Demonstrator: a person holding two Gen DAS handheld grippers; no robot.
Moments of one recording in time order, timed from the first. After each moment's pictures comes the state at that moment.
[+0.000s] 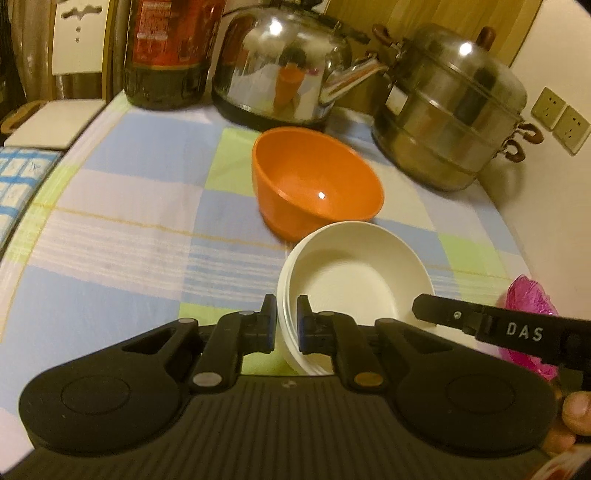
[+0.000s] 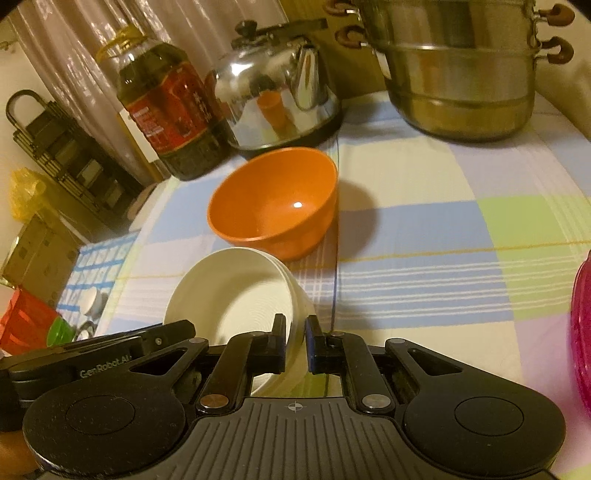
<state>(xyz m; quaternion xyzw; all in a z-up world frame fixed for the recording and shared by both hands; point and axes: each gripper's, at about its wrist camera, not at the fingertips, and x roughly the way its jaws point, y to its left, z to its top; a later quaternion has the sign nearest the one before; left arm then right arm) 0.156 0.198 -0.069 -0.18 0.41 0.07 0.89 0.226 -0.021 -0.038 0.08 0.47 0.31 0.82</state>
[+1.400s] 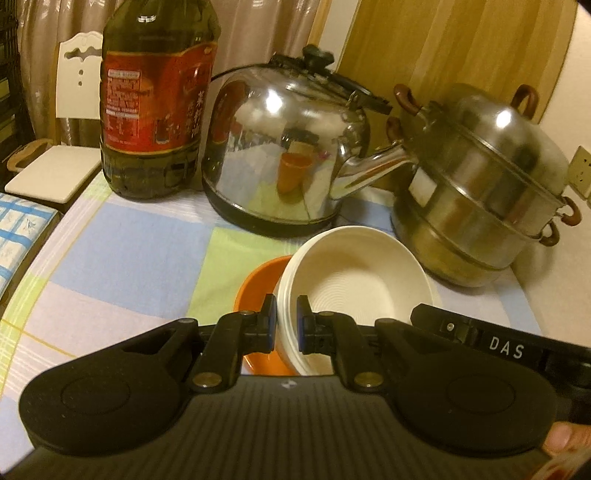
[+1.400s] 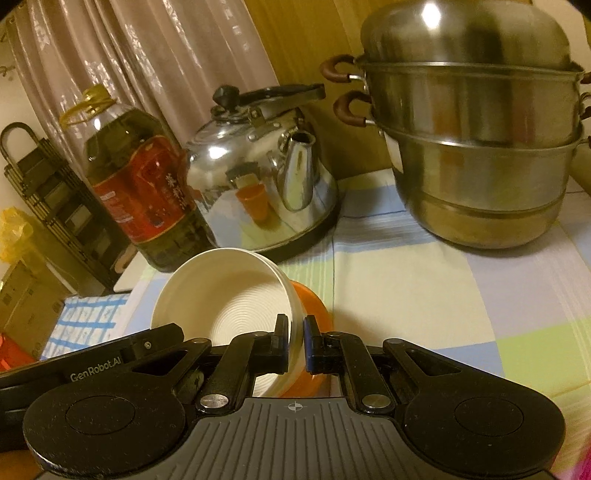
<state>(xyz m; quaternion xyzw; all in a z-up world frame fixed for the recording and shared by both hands) 0.275 0.228 -0.051 -0.18 0.35 0.11 0.91 0.339 0.020 -0.029 0.09 0.41 0.30 0.86</state>
